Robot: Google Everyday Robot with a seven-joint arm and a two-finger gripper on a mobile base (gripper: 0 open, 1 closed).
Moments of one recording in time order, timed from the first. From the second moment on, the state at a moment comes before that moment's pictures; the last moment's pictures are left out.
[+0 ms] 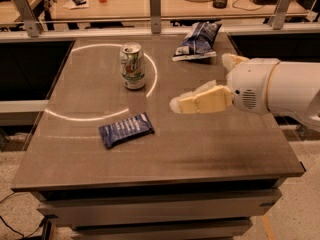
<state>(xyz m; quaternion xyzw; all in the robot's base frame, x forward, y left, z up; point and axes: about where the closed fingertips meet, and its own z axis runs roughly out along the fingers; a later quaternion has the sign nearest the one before) 0.493 -0.089 0.950 -0.34 0.75 0.22 0.52</state>
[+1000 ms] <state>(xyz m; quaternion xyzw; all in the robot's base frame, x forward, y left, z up) 0.524 -0.056 0.933 -0.36 0.73 0.25 0.53</state>
